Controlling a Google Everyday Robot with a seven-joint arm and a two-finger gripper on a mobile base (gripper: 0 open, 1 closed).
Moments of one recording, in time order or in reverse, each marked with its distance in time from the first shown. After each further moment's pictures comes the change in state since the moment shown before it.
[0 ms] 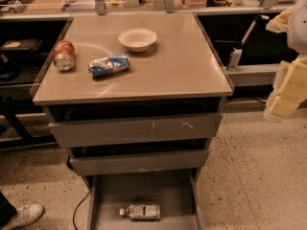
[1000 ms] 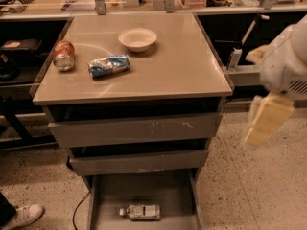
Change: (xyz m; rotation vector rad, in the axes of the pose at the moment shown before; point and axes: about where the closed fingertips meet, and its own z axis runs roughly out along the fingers) arm -0.006 0.033 0.052 -0.027 -0.028 0.000
